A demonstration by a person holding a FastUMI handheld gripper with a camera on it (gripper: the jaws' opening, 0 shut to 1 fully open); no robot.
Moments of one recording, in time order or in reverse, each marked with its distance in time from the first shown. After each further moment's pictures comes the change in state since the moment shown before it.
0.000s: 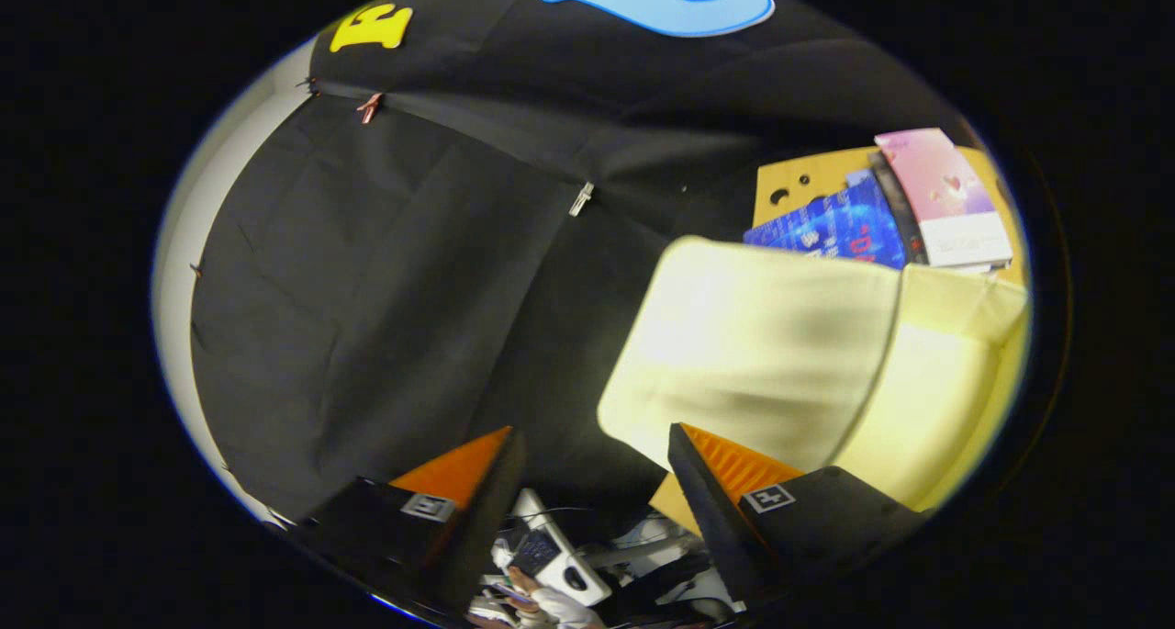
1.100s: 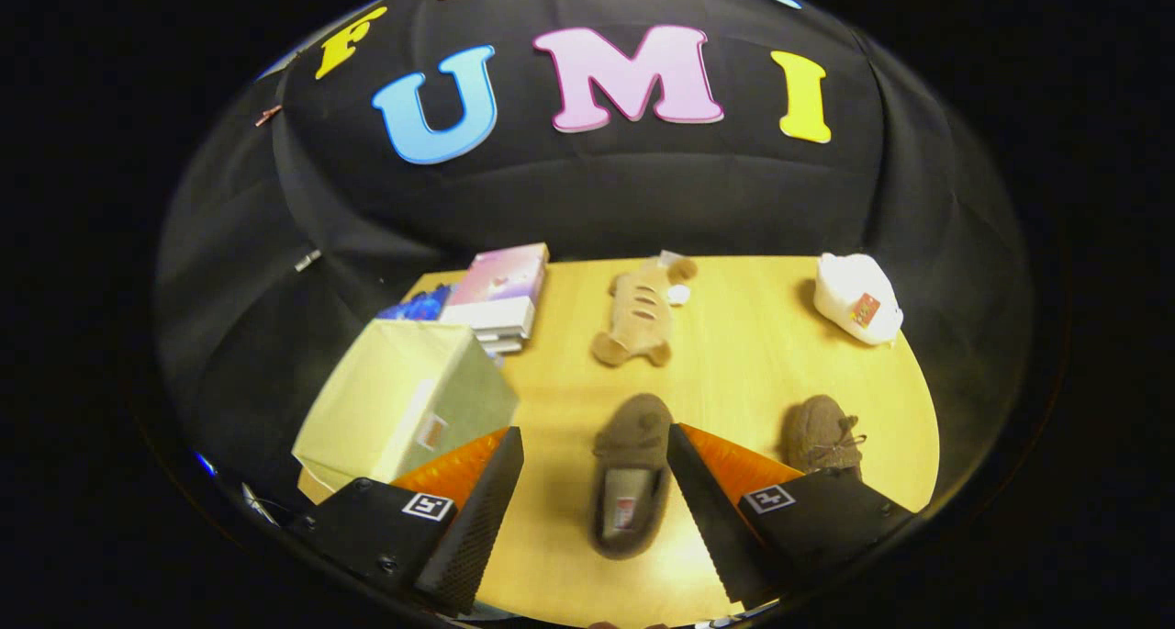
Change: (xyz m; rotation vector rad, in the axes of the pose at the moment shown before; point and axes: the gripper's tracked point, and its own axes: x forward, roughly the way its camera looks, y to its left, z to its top) arm -0.352 -0.365 -0.029 -0.240 -0.352 -0.858
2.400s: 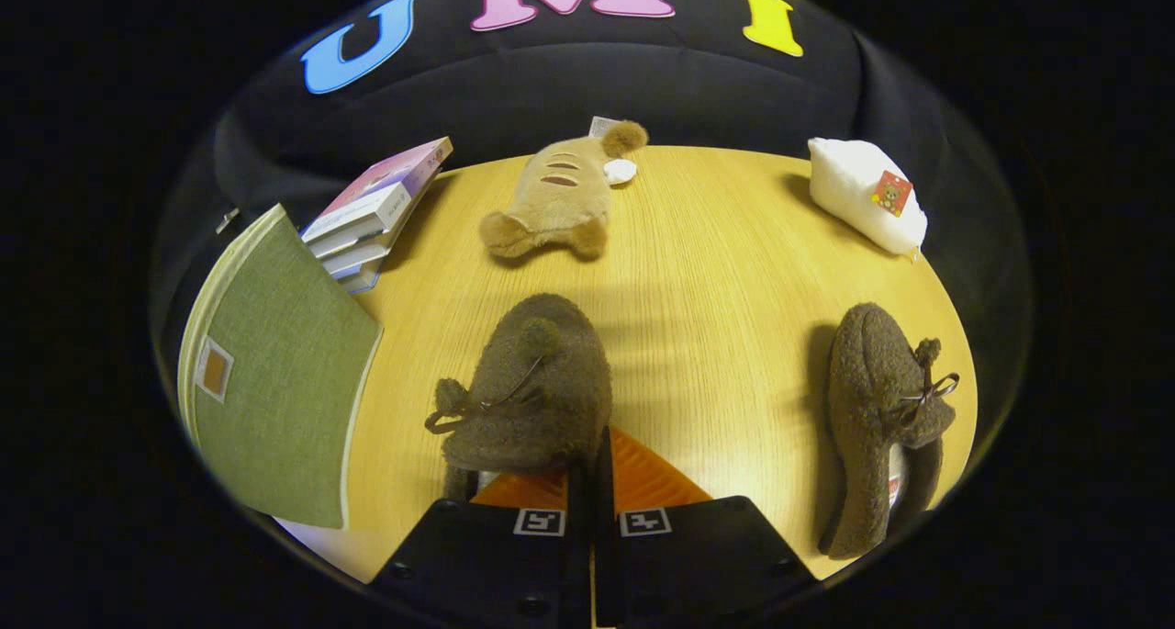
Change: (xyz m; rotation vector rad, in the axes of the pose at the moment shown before) arm 0.123 -0.060 -0.095 0.090 0.163 -0.104
